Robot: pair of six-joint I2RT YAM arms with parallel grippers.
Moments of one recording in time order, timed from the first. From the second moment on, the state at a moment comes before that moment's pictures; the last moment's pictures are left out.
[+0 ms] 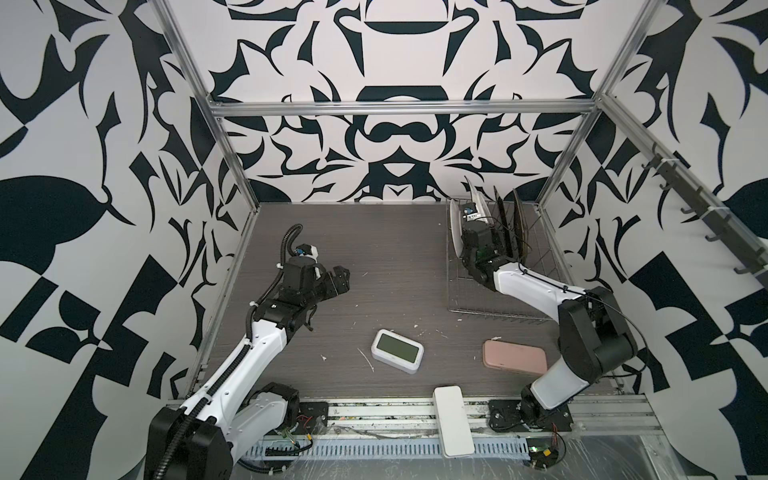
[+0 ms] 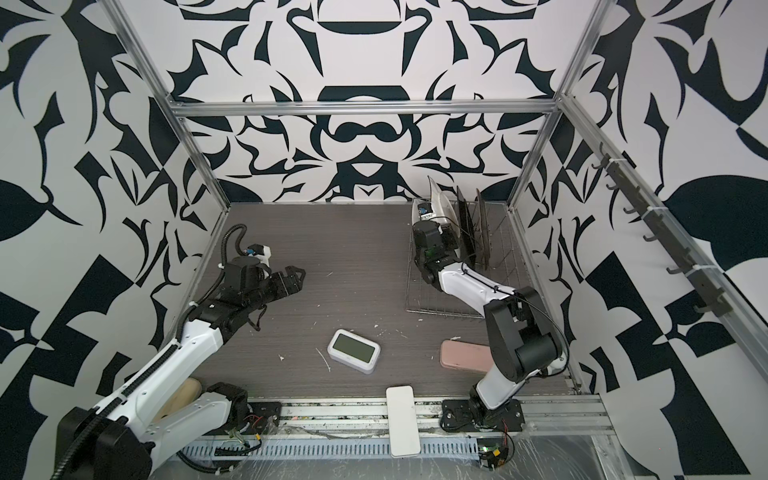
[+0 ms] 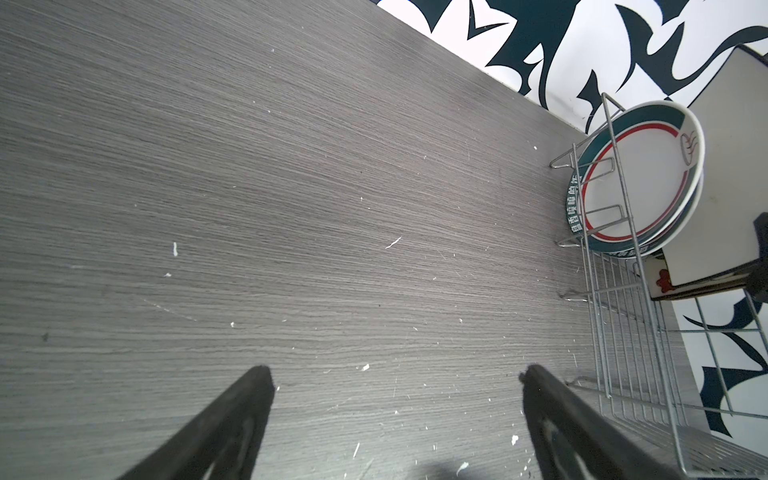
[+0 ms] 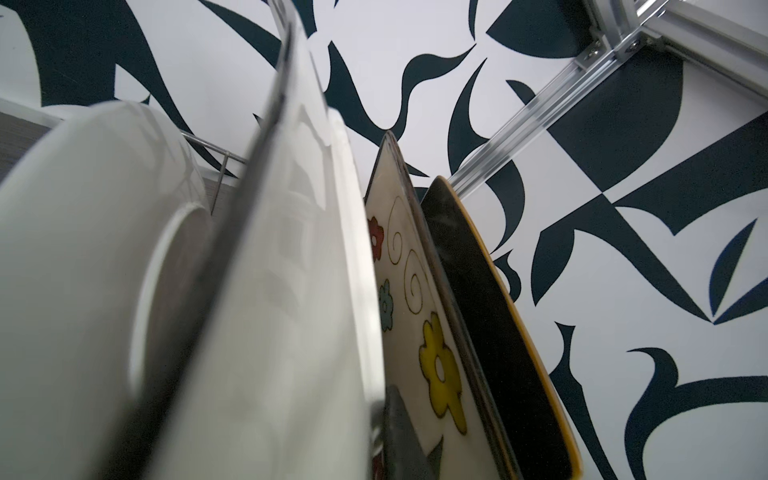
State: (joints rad) left arm -0.33 1.01 0.69 -0.31 0.08 -0.57; right arm 0.40 1.62 1.02 0.21 0.83 -0.32
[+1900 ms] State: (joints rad) left arm -0.33 0.98 0.68 -0.32 0.10 -0.60; right arm 0.47 1.42 1.08 0.05 0.83 -0.34
